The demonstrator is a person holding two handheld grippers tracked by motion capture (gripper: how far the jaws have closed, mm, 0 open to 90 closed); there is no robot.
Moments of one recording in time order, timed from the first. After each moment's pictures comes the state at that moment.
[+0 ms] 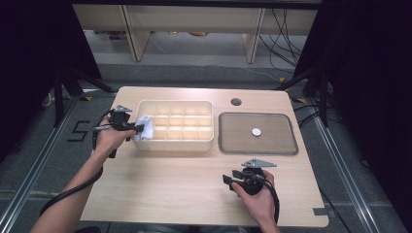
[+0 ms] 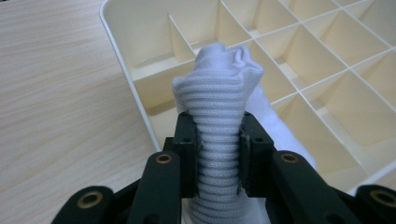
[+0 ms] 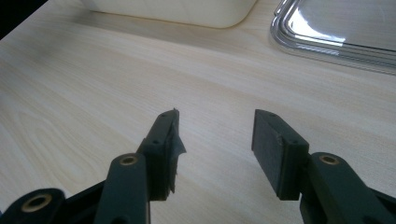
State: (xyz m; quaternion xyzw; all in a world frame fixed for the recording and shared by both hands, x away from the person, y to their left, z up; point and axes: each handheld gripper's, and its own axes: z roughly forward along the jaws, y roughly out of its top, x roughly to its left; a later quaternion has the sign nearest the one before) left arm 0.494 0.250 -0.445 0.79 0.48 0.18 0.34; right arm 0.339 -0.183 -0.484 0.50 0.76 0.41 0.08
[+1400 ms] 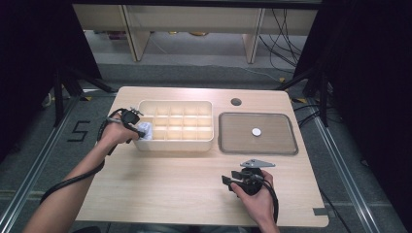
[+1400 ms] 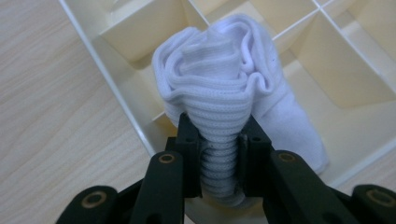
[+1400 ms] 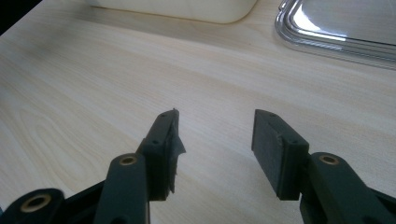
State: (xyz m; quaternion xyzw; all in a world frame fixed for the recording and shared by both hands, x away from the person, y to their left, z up) left arm 0.512 0.231 -0.445 0.86 0.45 0.13 0.19; right arm 0.341 -0.182 -0.487 0.49 0.76 0.41 0.07
